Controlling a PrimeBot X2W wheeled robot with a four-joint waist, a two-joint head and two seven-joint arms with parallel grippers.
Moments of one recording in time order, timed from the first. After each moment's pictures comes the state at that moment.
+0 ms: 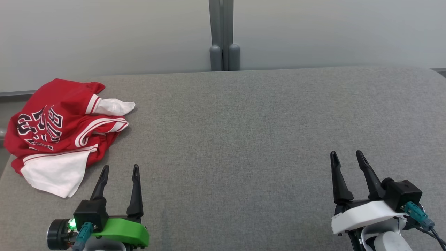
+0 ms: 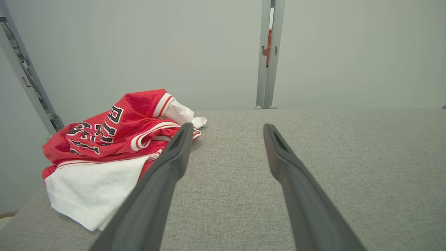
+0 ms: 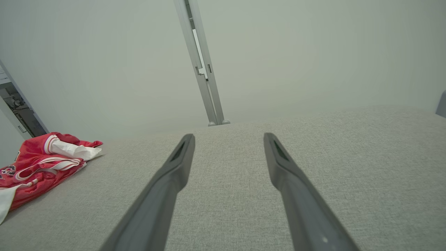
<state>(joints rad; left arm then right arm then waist) -0.04 0.05 -0.05 0.24 -0.11 -0.05 -0.26 -0.03 -0.05 0.04 0.16 0.25 0.13 -0.26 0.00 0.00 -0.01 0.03</state>
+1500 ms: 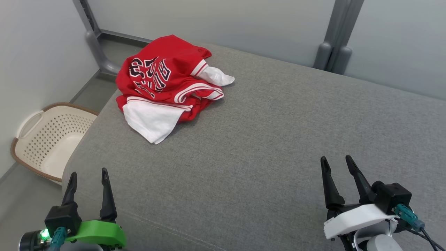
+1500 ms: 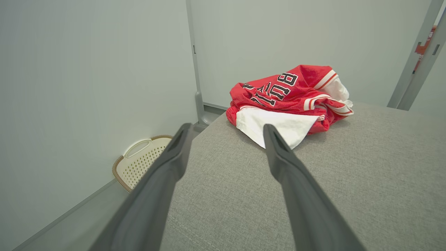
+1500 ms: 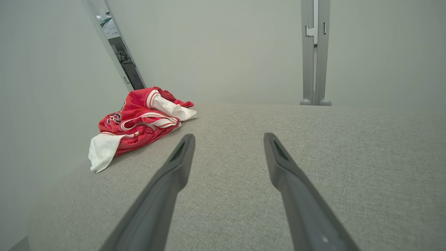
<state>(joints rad) -0.04 0.07 0.05 0.25 -0.12 -0.01 -0.26 -0.03 -0.05 0.09 0.19 0.28 0.13 -0.26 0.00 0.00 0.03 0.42</state>
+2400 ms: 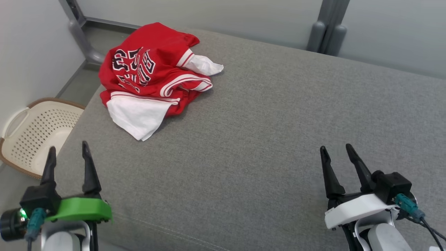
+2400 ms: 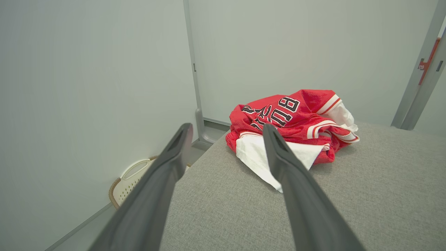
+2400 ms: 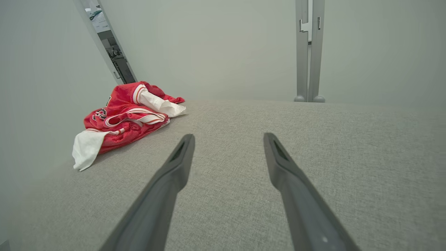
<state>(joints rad) -0.11 0.08 0.10 0.21 -0.14 -0.01 -0.26 -0.07 -0.06 0.09 0.19 0.24 0.13 -0.26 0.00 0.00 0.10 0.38</state>
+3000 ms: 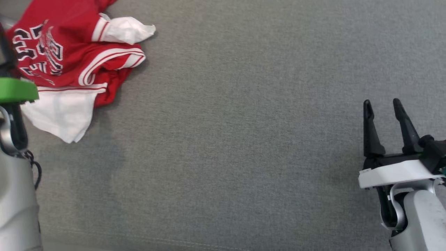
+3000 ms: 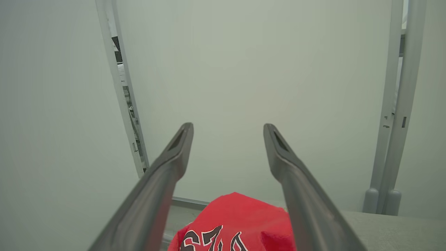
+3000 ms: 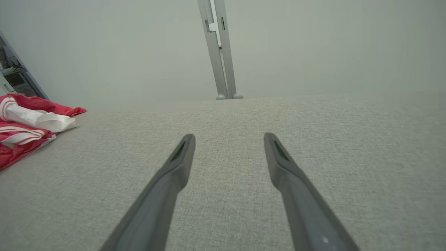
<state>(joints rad) -0.66 0.24 0.16 0.31 -0.21 -0.07 -0.25 -0.18 -0.13 -0.03 0.10 0.23 0.13 -0.26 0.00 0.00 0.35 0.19</state>
